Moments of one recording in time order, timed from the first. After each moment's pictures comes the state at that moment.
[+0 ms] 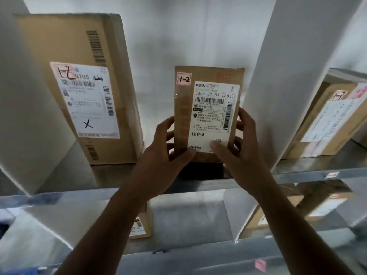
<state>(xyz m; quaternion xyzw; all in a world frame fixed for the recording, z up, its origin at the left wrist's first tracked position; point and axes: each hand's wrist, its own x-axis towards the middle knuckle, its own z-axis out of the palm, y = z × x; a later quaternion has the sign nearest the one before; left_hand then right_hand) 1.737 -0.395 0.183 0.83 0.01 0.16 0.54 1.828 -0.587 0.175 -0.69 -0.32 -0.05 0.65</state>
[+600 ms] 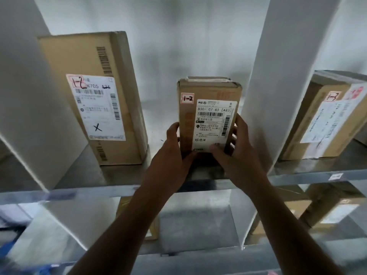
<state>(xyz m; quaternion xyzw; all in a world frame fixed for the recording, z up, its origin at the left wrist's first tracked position) 1.750 -0.420 0.178 0.90 0.10 0.21 0.37 1.832 -0.585 0.172 -0.76 -0.27 -0.07 0.58</state>
